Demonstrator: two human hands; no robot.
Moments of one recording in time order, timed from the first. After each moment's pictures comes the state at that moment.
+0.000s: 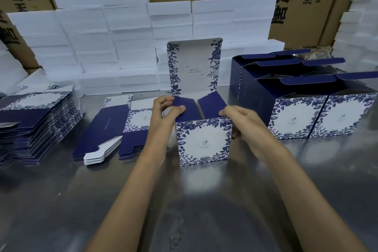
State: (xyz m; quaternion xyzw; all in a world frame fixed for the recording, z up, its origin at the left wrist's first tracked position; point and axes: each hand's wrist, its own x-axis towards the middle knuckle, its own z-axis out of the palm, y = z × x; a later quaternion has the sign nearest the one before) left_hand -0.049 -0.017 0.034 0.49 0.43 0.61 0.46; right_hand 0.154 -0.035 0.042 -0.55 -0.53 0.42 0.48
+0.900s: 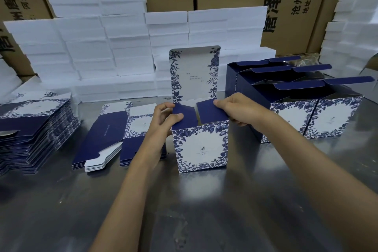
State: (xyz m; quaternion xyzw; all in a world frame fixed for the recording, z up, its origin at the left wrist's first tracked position) left_hand -0.070 -0.010 0.029 0.54 0.39 0.54 0.51; right_hand 0.156 -0.007 0.094 -0.60 -0.67 0.32 0.28
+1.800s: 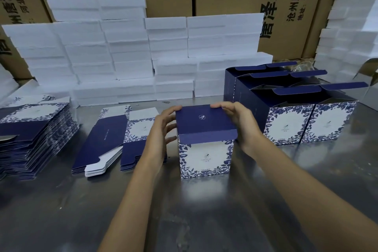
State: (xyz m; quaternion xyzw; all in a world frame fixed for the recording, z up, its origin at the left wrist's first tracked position) left_hand -0.066 -0.013 0.035 0.53 0.41 0.53 0.51; right_hand 0.141 -0.017 0.051 -0.44 -0.45 0.52 0.58
